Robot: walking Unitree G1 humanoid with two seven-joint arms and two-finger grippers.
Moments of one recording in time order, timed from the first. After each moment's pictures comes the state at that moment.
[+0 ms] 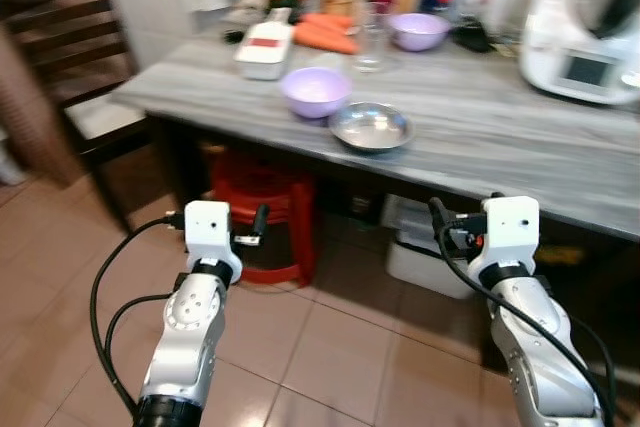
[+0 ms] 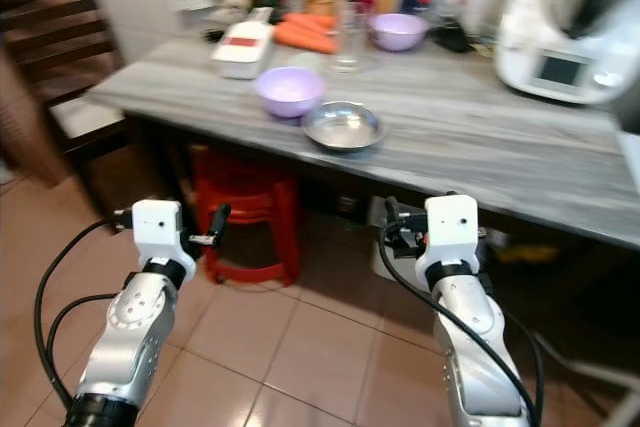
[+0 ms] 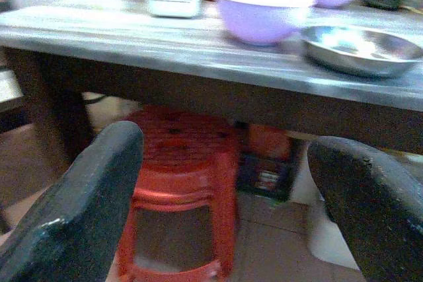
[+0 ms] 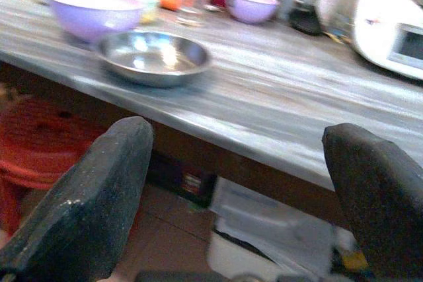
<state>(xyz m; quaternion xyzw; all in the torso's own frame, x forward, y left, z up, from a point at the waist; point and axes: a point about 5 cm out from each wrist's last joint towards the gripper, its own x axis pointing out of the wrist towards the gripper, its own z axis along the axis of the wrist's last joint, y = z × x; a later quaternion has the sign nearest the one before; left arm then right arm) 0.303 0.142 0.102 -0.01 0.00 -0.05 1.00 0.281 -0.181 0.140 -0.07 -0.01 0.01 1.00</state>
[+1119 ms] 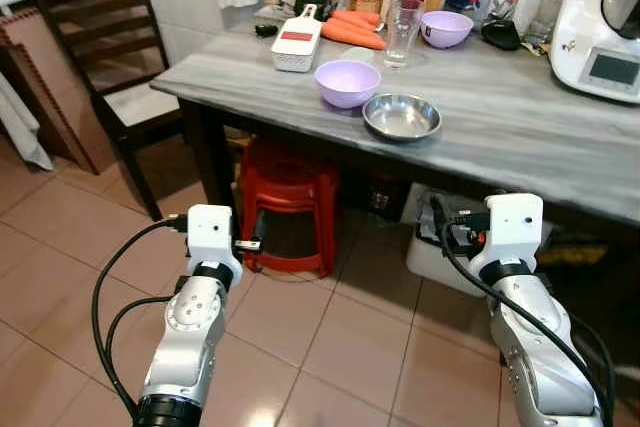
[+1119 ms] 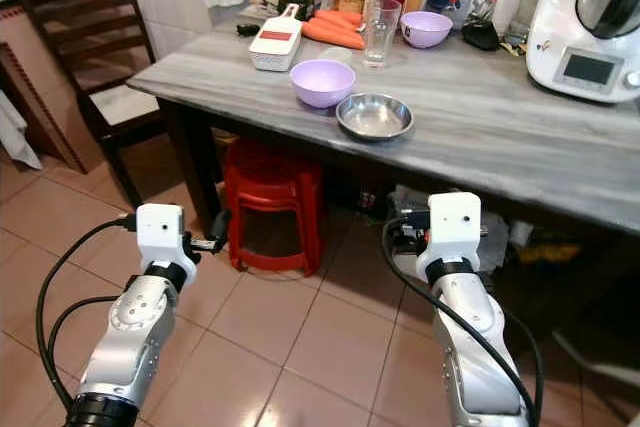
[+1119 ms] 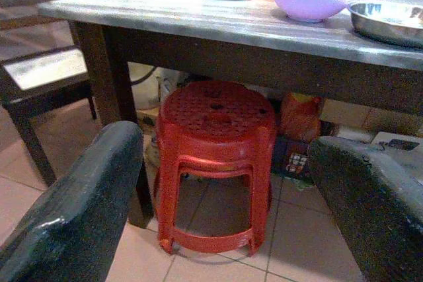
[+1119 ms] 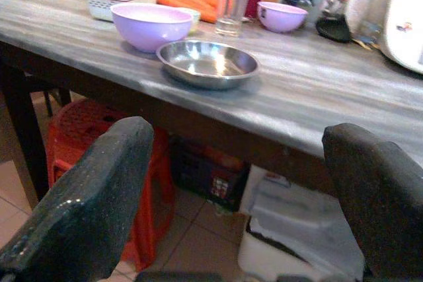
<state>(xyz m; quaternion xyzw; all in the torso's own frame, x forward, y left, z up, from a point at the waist) 0.302 0.144 0.094 0.00 0.02 -0.05 1.00 0.281 -0.179 0.143 -0.06 -0.02 0.01 1.00</state>
